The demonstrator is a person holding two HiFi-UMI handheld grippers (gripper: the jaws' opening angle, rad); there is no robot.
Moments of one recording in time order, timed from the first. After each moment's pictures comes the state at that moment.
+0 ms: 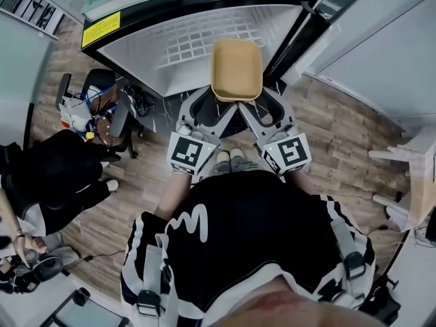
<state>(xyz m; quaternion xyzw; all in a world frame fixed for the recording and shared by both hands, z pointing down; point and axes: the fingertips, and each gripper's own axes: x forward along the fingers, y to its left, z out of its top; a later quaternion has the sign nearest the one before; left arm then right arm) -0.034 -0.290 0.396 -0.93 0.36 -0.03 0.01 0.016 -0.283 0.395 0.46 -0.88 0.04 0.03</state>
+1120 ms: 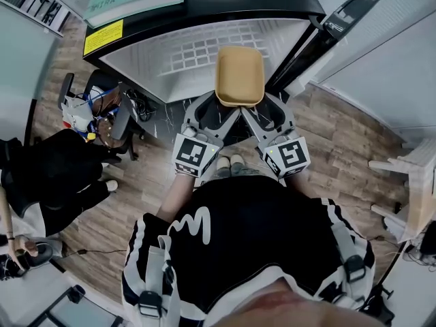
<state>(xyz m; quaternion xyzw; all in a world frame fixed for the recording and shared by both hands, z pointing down) -0.029 -0.315 0.419 -0.93 0.37 -0.04 -0.01 0.022 -0.308 0.414 0.45 -0.89 0.04 0.04</state>
